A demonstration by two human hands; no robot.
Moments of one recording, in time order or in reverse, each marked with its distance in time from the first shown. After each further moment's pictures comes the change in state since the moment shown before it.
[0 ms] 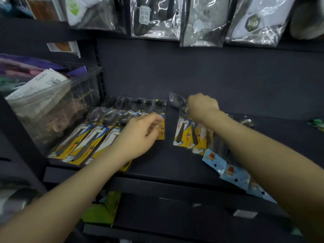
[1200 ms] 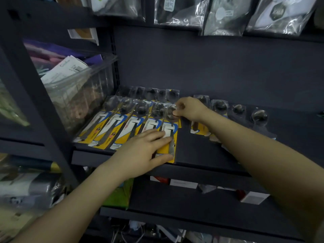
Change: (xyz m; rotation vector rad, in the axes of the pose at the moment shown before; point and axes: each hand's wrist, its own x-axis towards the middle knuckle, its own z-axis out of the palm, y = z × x) left_hand -0.068 -0.025 -0.019 0.361 -0.410 0.073; right_hand 0.003 -0.052 0.034 0.548 -0.192 -0.037
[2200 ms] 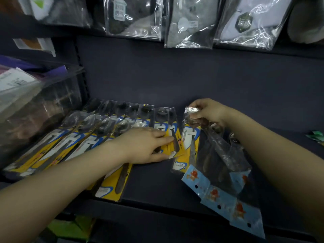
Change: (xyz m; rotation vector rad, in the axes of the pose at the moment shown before) left_hand 0.138 0.033 -0.003 0.363 -0.237 0.122; right_hand 0.041 0.131 -0.082 0.455 -0.101 -0.005
